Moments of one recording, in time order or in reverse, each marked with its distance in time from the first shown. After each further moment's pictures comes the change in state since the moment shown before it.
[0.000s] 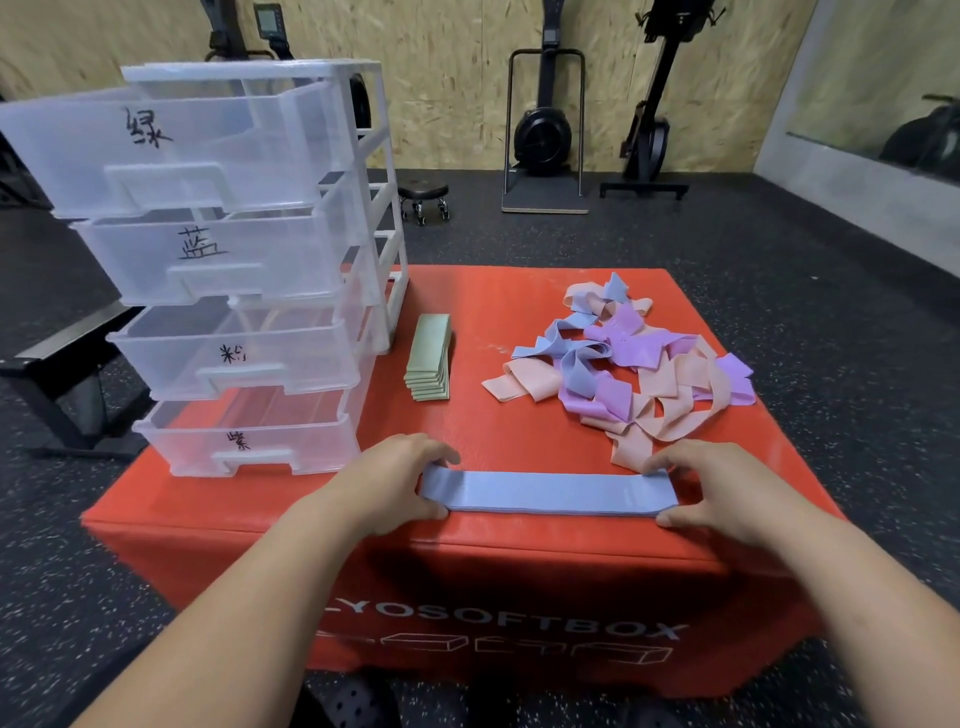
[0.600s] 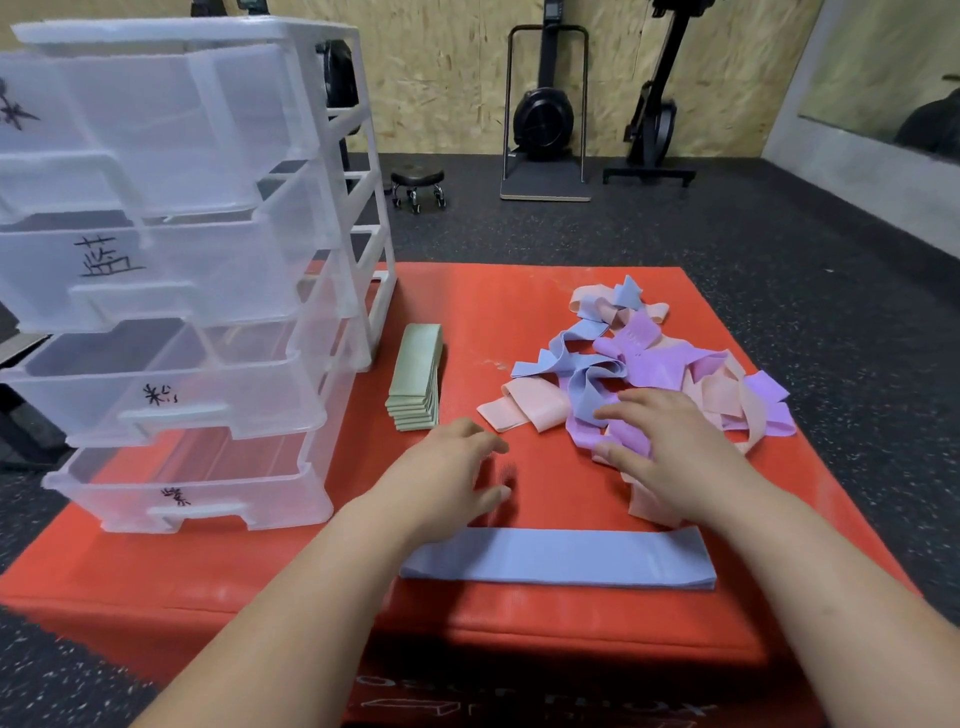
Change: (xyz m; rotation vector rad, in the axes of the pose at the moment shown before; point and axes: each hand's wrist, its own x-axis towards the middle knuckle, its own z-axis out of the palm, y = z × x) left_hand 0.094 0.021 0.020 -0.033 0.089 0.058; right_hand 0.109 -0.034 0.002 -0.064 0.196 -0.077
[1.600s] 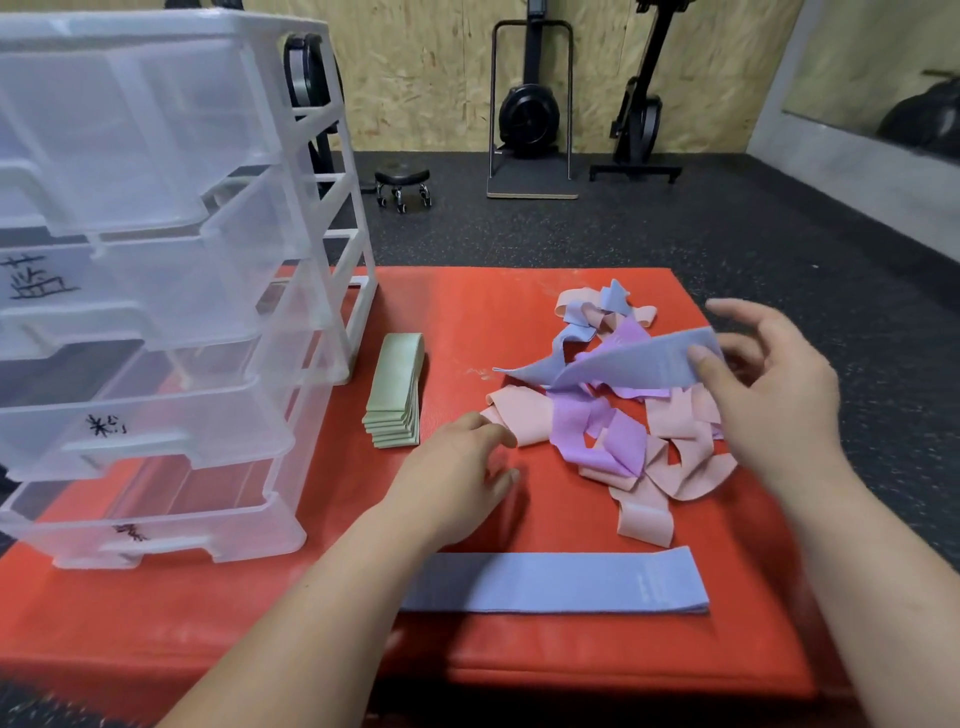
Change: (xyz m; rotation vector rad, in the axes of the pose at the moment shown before) left_hand 0.033 0.025 0.005 -0.056 0.104 -0.042; right_hand 0.000 0.008 -0.070 0.548 0.635 0.229
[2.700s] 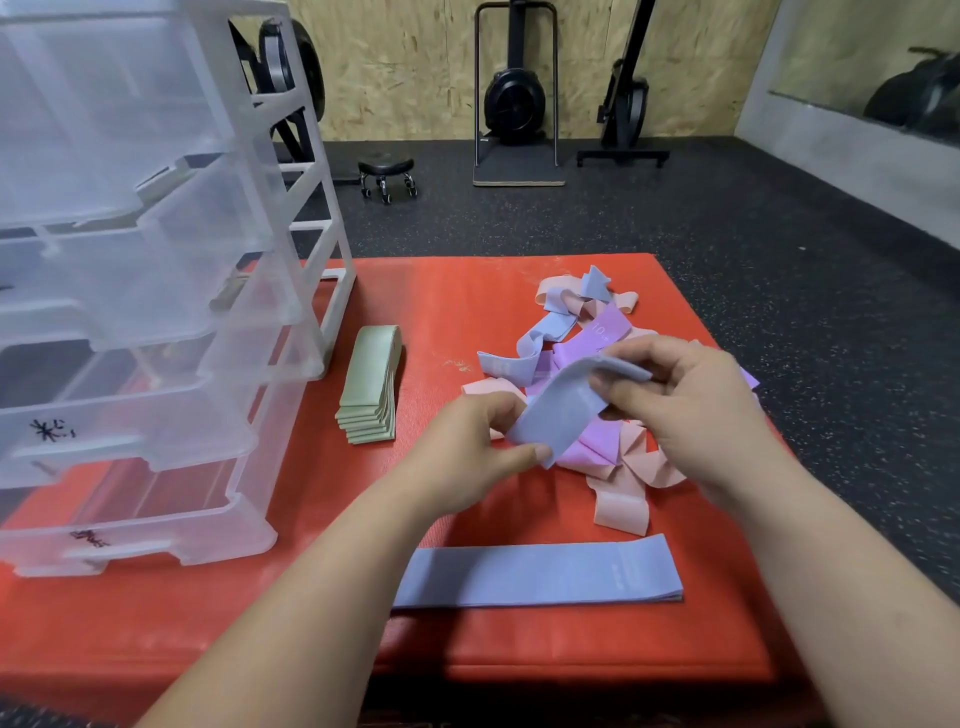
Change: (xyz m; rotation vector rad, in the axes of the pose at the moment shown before) left_hand 0.027 0.028 0.004 -0.511 -0.044 0.058; right_hand -0.016 -0.009 0.018 0.396 -0.404 0.080
